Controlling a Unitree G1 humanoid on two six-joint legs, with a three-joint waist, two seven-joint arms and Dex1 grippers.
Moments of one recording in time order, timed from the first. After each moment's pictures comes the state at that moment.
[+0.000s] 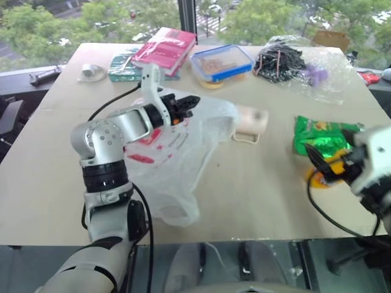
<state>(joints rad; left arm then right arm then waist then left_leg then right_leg) -0.85 0.35 0.30 0.04 -0.74 1.21 -0.34 0.30 -0.67 -0.54 -1.02 0.82 0.80 -0.04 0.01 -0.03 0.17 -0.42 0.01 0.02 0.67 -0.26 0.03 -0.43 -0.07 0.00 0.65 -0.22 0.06</state>
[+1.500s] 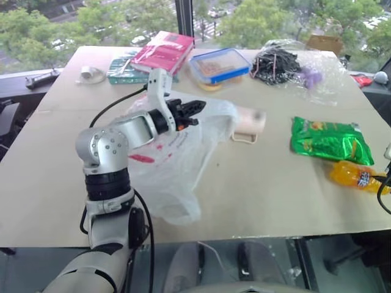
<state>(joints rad) -0.78 0.35 0.29 -0.12 -0.78 1.23 -0.30 -0.01 -1.36 -0.15 0.19 0.19 0.19 1.00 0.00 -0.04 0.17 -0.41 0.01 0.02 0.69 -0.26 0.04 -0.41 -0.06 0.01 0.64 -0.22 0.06</state>
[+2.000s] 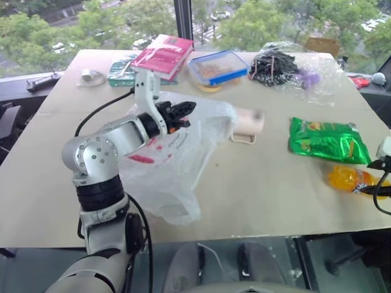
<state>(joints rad) -0.72 0.35 0.35 -0.21 -0.83 1.27 -0.22 -0.27 -1.26 0.01 0.31 0.17 0.34 1.32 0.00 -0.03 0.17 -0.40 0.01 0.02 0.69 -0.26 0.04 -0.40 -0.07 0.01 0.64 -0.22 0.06</state>
